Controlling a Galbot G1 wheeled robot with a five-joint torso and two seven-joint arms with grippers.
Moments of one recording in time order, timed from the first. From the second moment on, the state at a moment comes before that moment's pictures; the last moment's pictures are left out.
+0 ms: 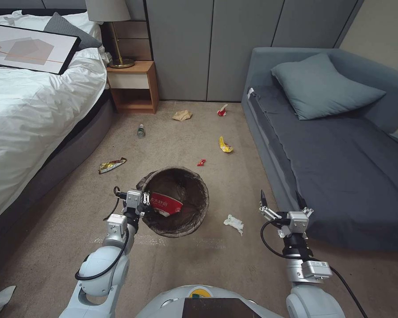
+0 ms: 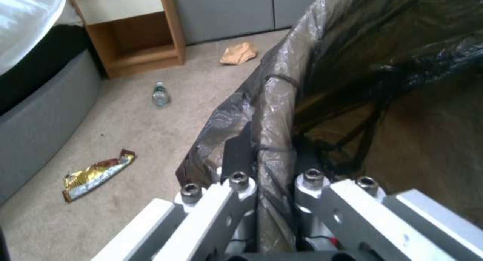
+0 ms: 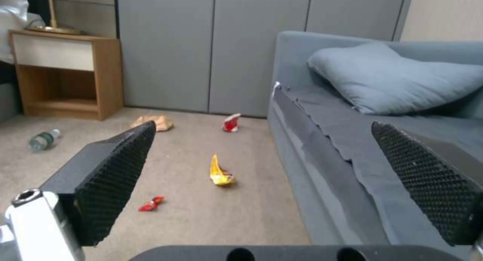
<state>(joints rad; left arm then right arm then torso) 1.58 -1.40 -0.52 -2.25 -0.03 0.34 0.04 -1.83 1.42 0.59 2.23 0.03 0.24 0.14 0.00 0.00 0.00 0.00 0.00</state>
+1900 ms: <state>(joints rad) 1.73 -1.40 -0.63 -2.27 -0.04 0.34 0.07 -1.22 1.11 0.32 1.43 0.25 -0.20 -0.27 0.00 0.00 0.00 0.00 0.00</state>
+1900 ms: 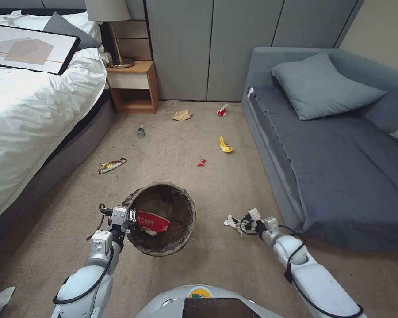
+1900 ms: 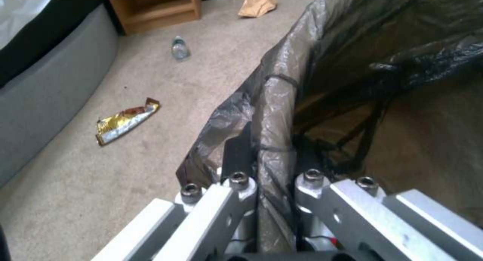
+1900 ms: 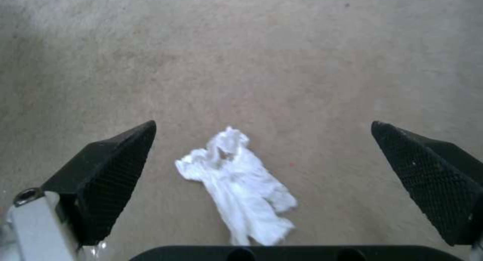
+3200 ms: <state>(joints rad) 1.71 -1.41 -0.61 -2.27 -0.03 0.35 0.06 -1.12 1.21 0.22 1.20 0.11 -0.22 -0.23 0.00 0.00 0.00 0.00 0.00</state>
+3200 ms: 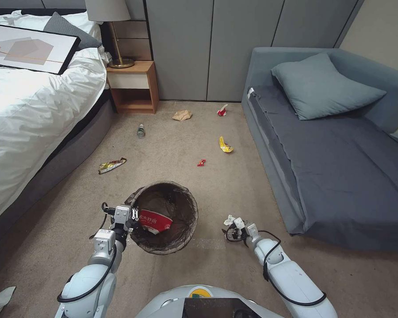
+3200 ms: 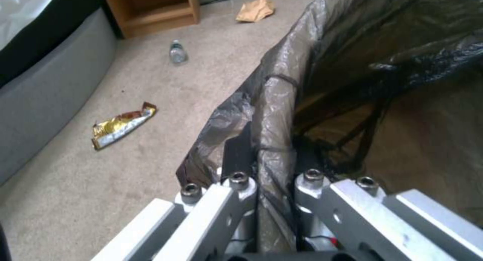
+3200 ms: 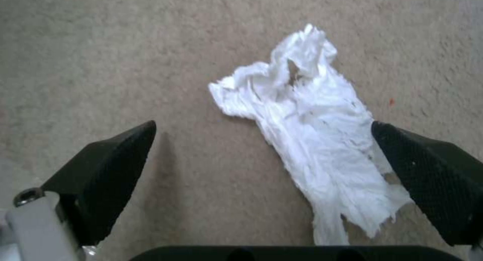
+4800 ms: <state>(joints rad) 1.70 -1.39 -0.62 -2.26 -0.06 0.34 0.07 -1.07 1.23 0.23 1.11 0.07 -0.21 -0.22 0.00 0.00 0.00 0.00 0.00</state>
